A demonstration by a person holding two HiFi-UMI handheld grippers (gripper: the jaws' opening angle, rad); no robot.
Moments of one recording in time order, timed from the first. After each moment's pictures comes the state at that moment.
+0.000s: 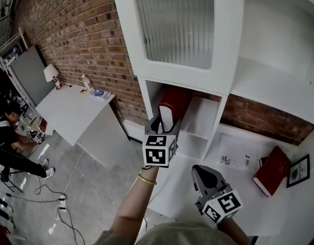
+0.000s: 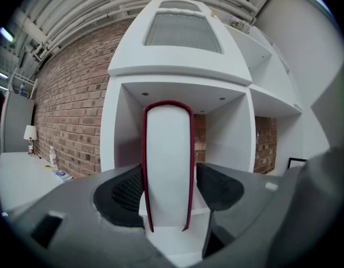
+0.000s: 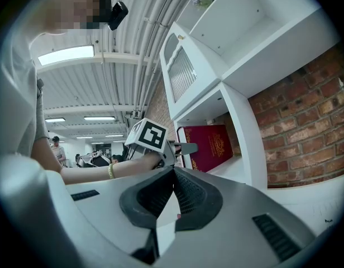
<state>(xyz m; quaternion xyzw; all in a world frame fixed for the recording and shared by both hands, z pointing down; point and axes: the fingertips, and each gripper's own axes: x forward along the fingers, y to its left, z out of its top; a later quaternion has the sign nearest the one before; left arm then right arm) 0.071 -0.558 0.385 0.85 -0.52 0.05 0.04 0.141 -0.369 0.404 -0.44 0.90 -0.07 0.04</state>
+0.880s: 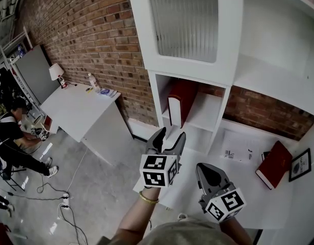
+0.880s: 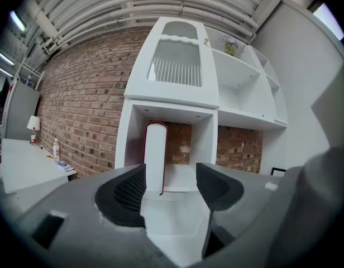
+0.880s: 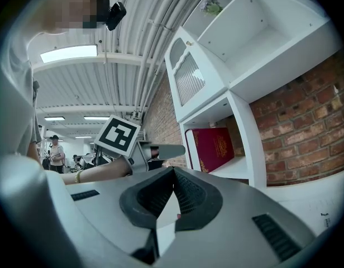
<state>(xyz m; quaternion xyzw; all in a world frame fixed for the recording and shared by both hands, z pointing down) 0.053 -0.449 0.377 0.86 -0.51 0.00 0.06 0.127 -0.330 0.399 -0.45 0.89 -0.05 0.04</state>
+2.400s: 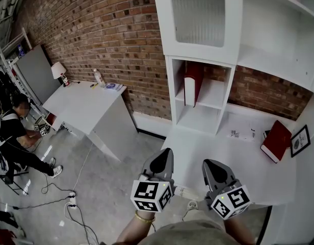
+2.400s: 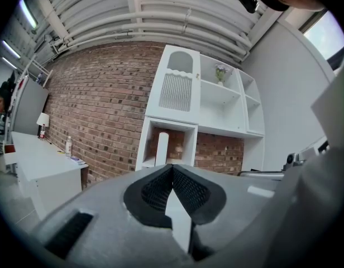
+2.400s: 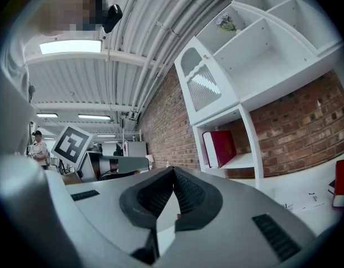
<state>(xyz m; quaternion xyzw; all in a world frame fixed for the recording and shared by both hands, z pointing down) -0.052 -0.269 0.385 0.86 -0.50 -0.03 0.07 0.061 -0.218 0.393 -0.49 0.87 -0.05 0.05</state>
